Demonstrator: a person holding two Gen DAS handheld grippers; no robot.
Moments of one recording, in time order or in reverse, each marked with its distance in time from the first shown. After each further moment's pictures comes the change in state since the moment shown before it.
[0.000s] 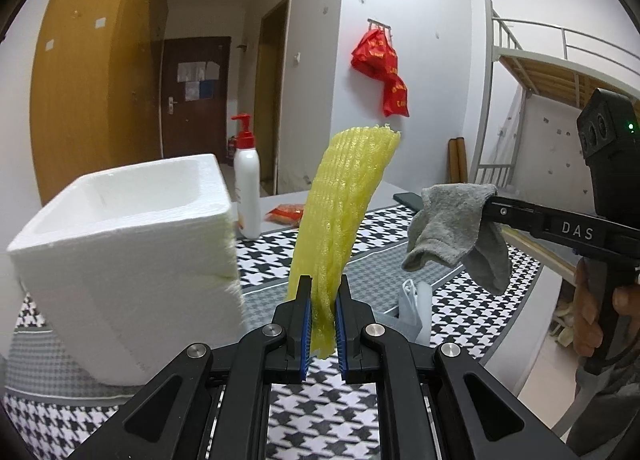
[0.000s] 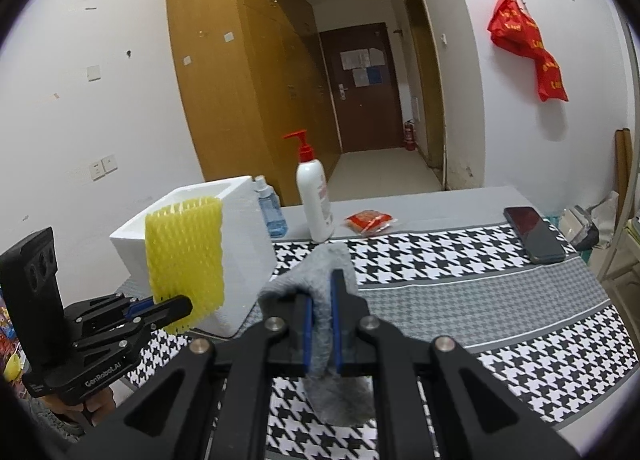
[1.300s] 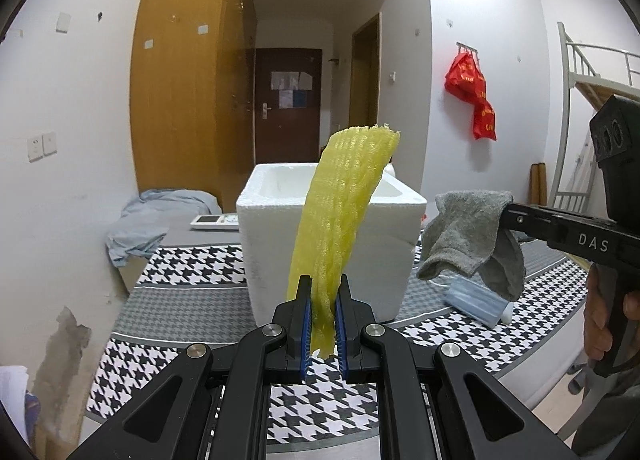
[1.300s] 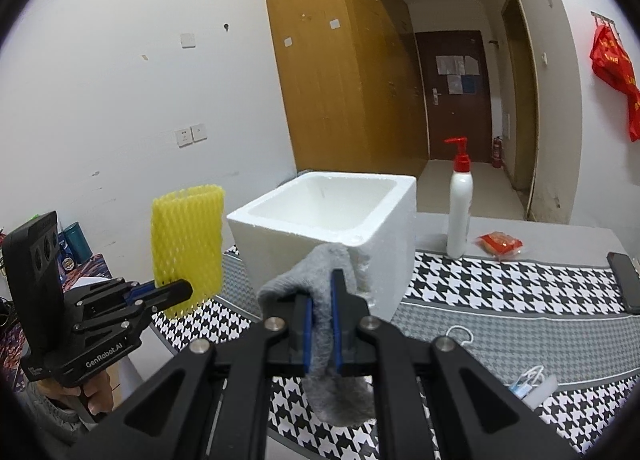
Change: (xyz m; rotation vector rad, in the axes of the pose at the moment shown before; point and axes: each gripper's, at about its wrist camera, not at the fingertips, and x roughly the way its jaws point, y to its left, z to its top) left arm -0.100 0.064 -0.026 -0.103 -0.051 0.325; right arm 0.028 0.115 0.004 -0.165 0.014 0.273
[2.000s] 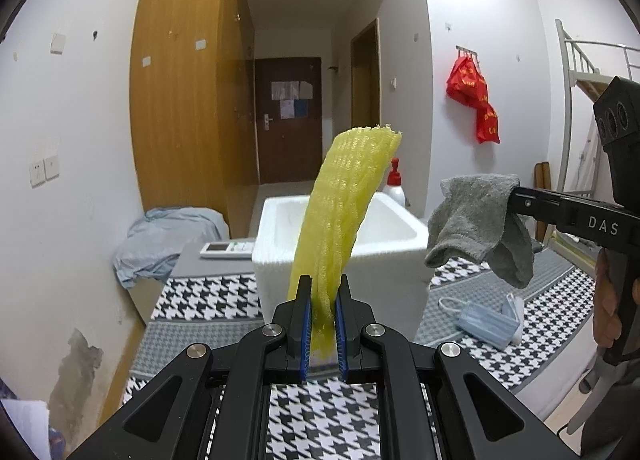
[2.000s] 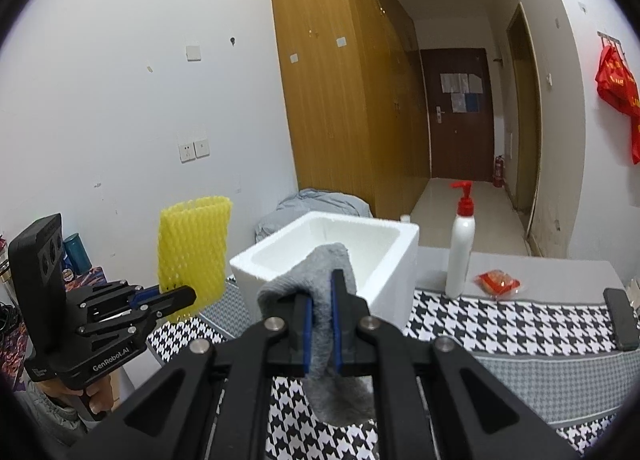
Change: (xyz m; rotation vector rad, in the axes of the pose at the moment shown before) left arm 0.002 0.008 0.038 0.041 -0.035 0.017; right arm -0.002 0.005 0.044 -0.037 -0.059 0.000
